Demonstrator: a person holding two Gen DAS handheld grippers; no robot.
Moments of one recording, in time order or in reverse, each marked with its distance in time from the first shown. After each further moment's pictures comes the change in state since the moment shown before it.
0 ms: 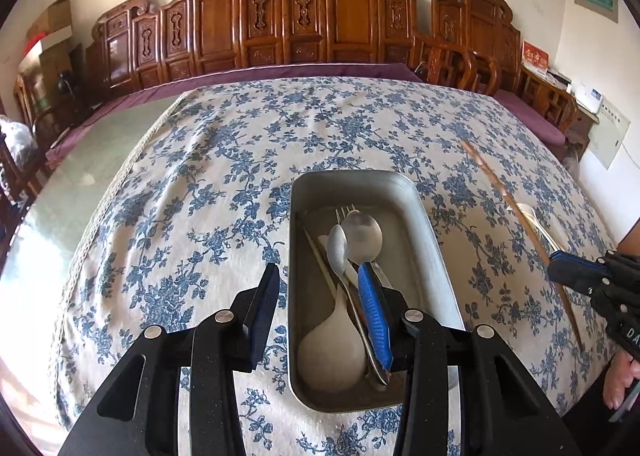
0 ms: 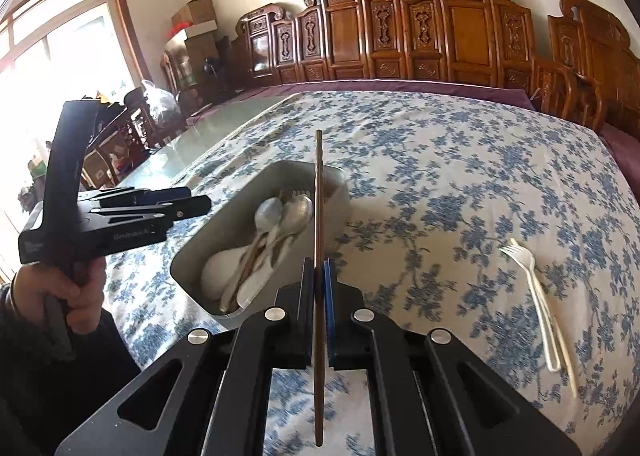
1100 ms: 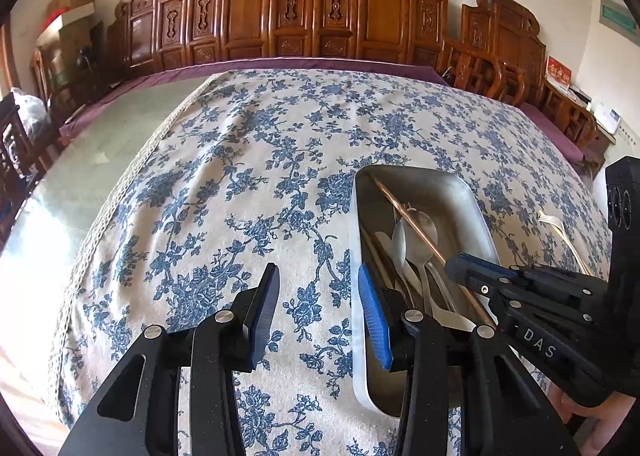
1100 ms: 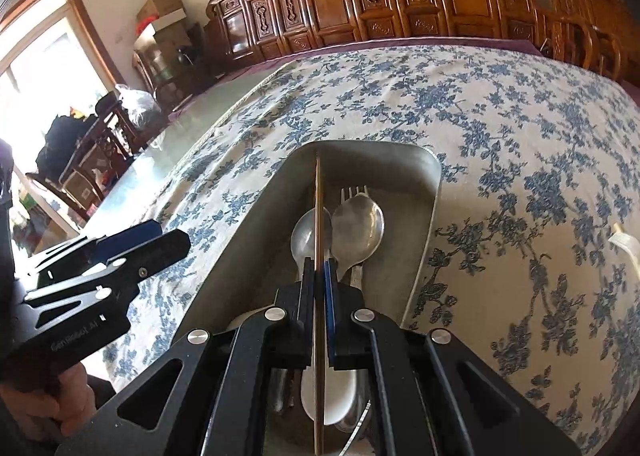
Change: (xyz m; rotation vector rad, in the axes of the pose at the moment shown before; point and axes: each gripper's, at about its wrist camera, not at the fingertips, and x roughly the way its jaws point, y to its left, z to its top) left arm 0.012 0.046 -0.008 -0.078 0.018 0.034; right arm 0.121 0.048 0.027 0.159 0.098 0.003
